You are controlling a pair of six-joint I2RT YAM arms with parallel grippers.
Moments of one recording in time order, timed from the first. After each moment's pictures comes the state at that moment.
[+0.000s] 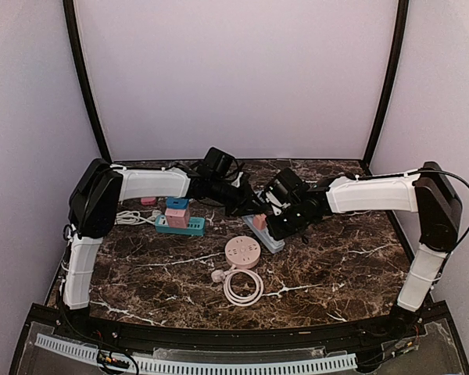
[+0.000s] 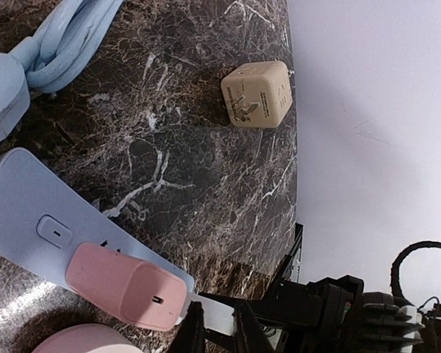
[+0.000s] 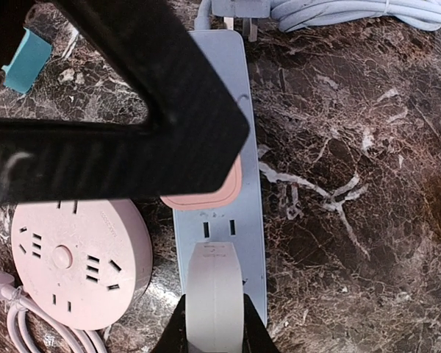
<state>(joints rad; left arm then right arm) -0.73 2.21 1.70 -0.21 0.65 -0.95 0.82 1.78 1.21 -0.51 0.09 0.31</state>
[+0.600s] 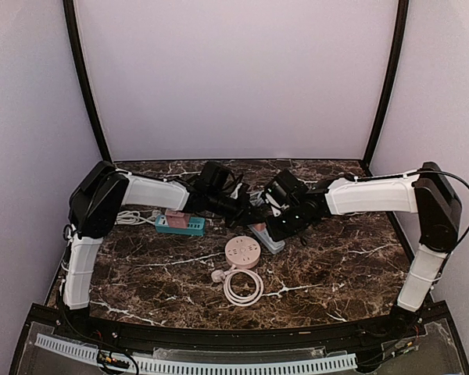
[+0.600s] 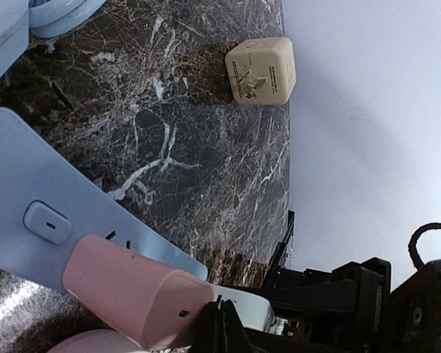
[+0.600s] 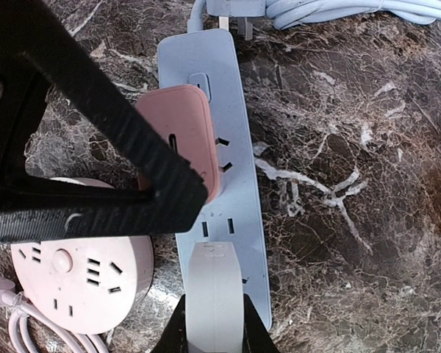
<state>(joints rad) -0.73 2.23 1.55 0.01 0.70 -1.00 0.83 1.78 1.20 -0.51 0.12 0.35</state>
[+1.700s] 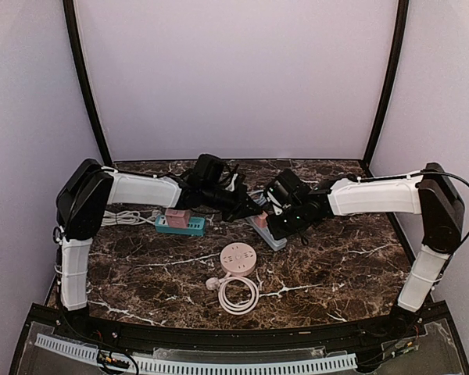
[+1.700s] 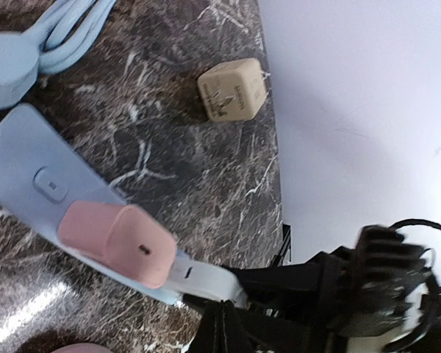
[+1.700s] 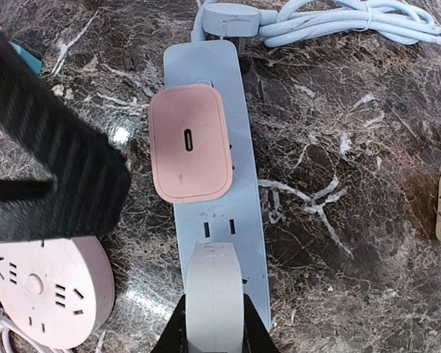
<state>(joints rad) -0.74 2.11 1.47 0.03 0.63 -1.00 0.84 1.76 1.19 -0.48 0.17 0.33</state>
